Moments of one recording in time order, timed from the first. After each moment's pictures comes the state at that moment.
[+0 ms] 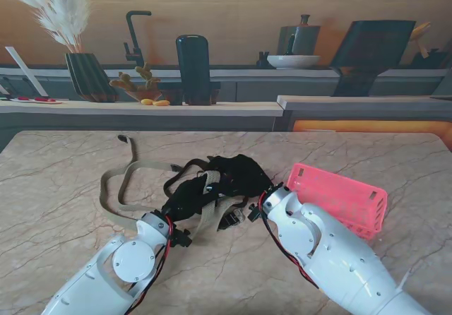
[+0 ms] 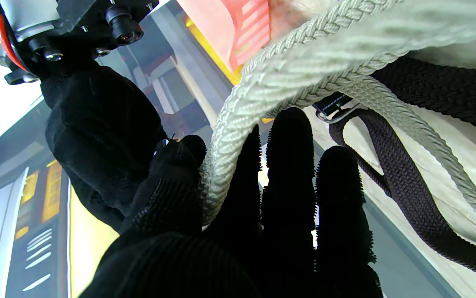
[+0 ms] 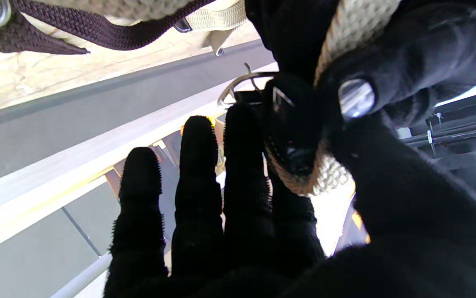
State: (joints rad) left arm 1.45 -1.18 -1.00 -1.43 0.25 -0.31 0.15; right arm -1.24 -1.18 0.87 -1.30 -0.61 -0.38 -0.29; left_hand 1.22 -0.13 -0.03 -0.08 0.61 -0.02 0.91 0.60 1.07 0.10 0.77 0.67 0.95 0.22 0.90 0.68 0.41 0.25 1.14 0.53; right_hand 0.61 -0.54 0.73 -0.24 0.59 -0.05 0.82 0.26 1.05 0.00 0.53 0.36 0.79 0.05 0.43 0.44 0.37 0.20 0.75 0.58
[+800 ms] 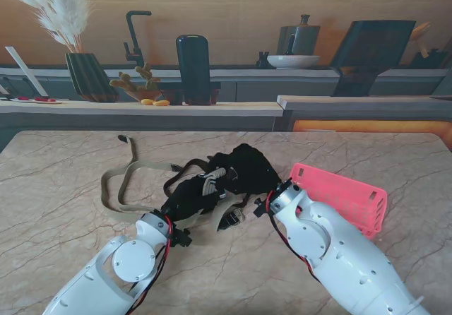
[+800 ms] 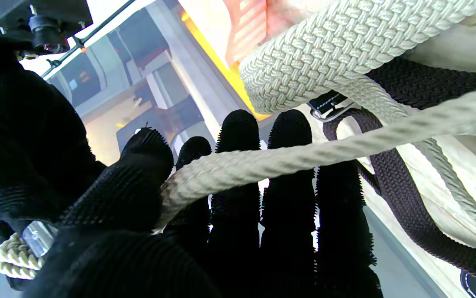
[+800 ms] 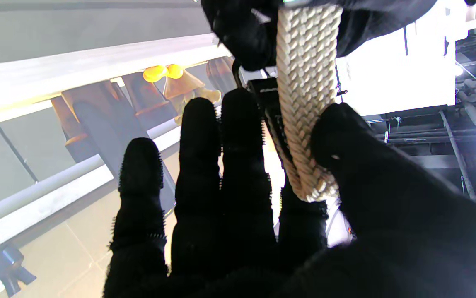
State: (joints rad) left arm 1.46 -1.19 -1.01 -1.45 0.24 -0.27 0.14; right arm -1.33 -1.15 0.99 -1.46 -0.80 -0.45 -0.36; left_hand 0.92 -0.31 0.30 -0.09 0.60 0.03 0.92 0.56 1.05 0.10 0.77 0.63 0.92 0.22 0.90 0.67 0.37 0.25 1.15 0.53; right_hand 0.67 -0.54 0.79 -0.24 0.70 -0.19 0.89 0.23 1.18 0.02 0.63 0.39 0.90 0.03 0.58 0.51 0.43 0.20 0.87 0.53
